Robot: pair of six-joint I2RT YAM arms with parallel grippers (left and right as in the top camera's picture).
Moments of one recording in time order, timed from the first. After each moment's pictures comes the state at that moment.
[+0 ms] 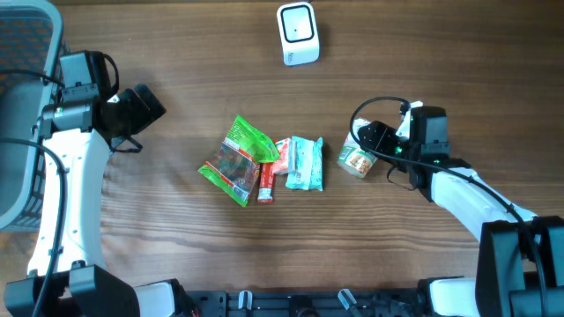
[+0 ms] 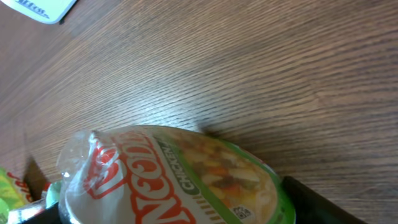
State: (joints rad) left arm 0.18 1.49 1.29 -0.92 0.01 -0.47; right arm 0.08 1.55 0.64 0.03 -0.27 0.53
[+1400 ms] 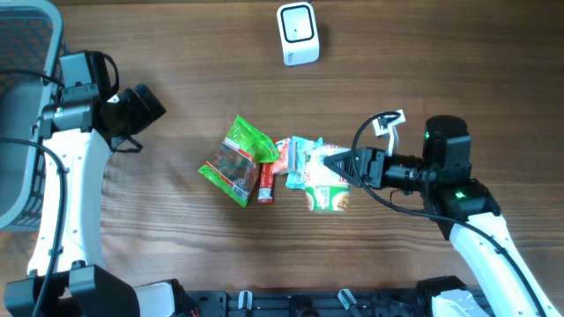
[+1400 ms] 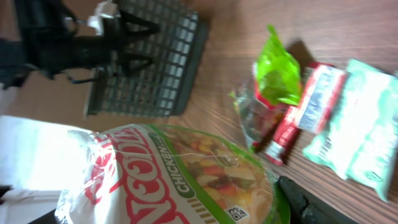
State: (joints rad) left arm 0.18 1.49 1.29 -0.92 0.01 -0.47; right arm 0.15 1.10 0.64 -0.22 -1.00 0.55
